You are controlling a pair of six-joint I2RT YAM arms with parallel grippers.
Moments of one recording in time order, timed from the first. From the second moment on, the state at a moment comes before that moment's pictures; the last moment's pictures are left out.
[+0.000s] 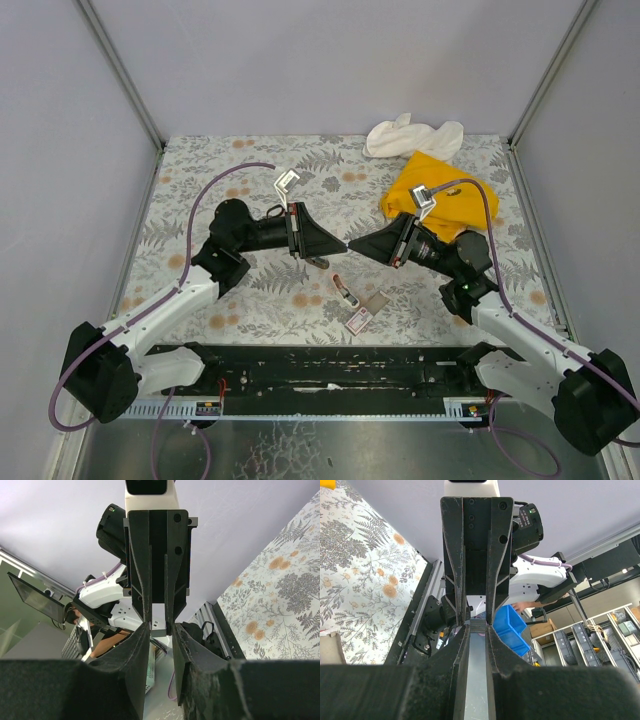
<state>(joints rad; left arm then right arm) -0.59 1.15 0.81 0.49 0.86 -1.06 0.54 0.98 0.52 0.79 -0.67 1.21</state>
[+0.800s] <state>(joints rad) -0.59 1.15 0.79 0.50 0.86 -1.07 0.54 1.00 0.52 0.81 -0.68 1.22</state>
